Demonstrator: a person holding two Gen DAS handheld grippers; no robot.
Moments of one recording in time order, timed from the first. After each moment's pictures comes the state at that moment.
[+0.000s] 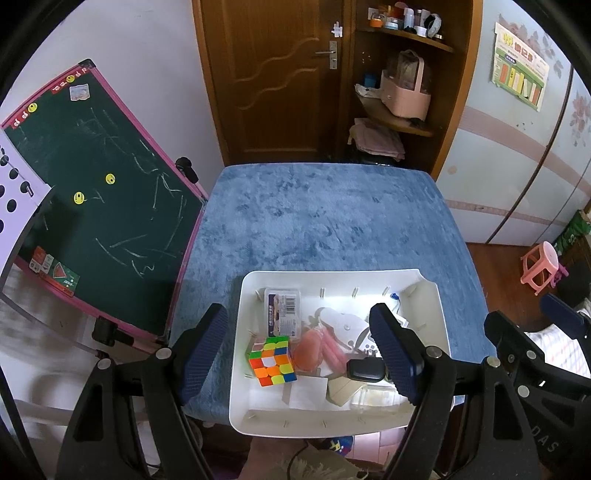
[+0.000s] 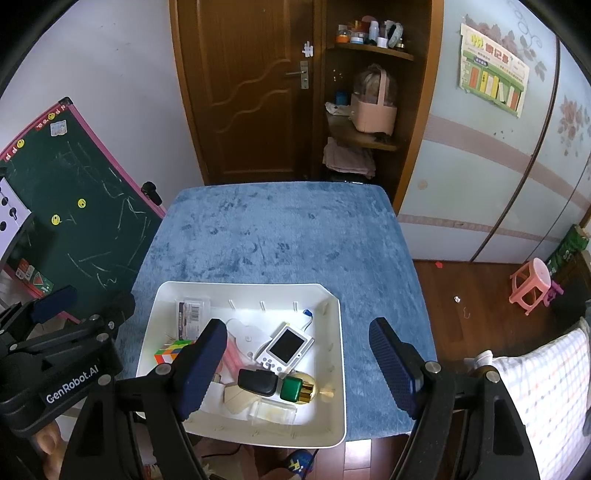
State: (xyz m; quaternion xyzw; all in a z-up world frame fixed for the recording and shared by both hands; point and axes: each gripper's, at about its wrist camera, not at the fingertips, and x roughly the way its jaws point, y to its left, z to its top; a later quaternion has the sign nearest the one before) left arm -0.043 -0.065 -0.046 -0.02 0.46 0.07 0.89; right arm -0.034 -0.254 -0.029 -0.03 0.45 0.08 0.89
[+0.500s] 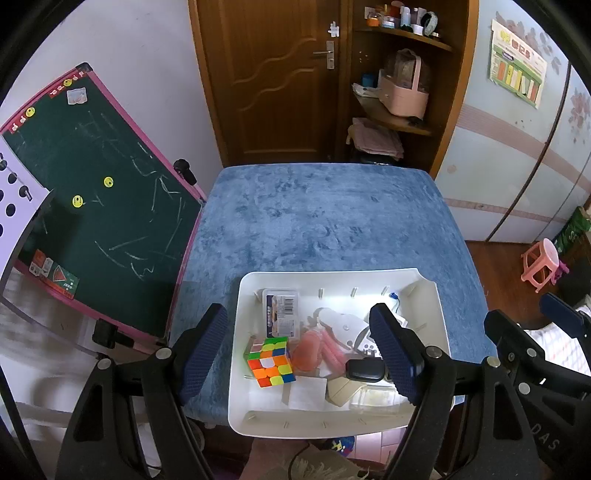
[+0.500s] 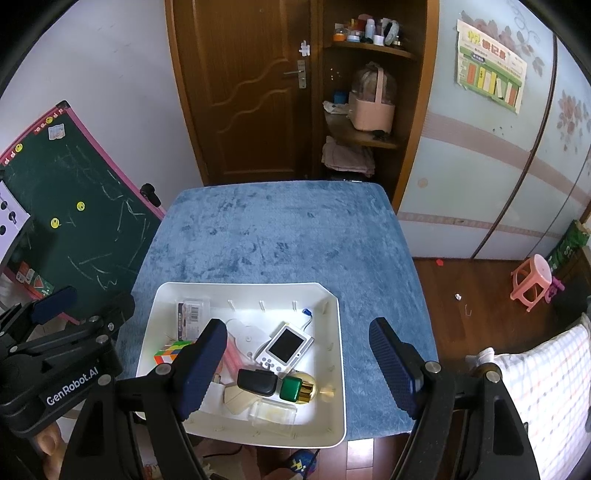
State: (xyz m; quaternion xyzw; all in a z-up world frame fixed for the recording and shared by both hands) left arm -0.043 -0.067 -0.047 -0.02 0.46 0.07 0.89; right arm -0.032 -0.257 -0.030 -0.03 0.45 0.09 0.89
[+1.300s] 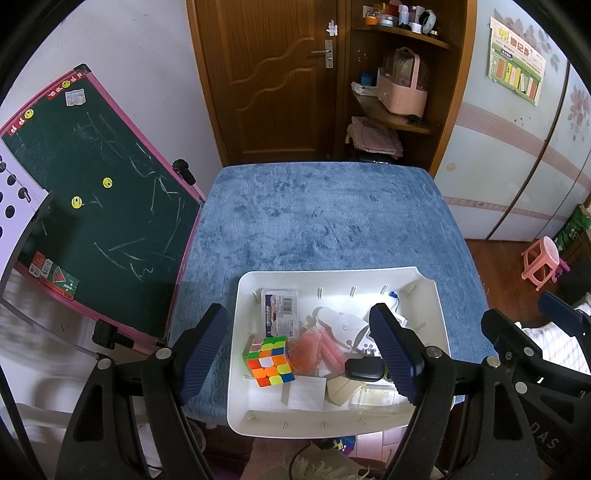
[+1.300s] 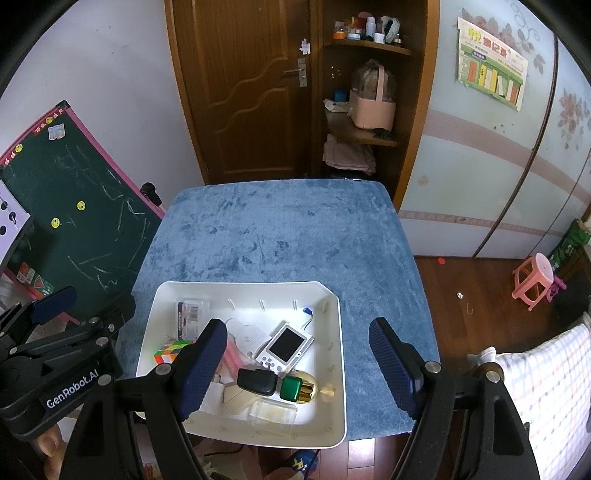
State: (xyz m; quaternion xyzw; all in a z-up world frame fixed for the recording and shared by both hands) left arm -0.040 -0.067 -0.046 -0.02 0.46 0.07 0.88; right arm -0.033 -0.256 -0.034 -0.03 0.45 0.08 0.89
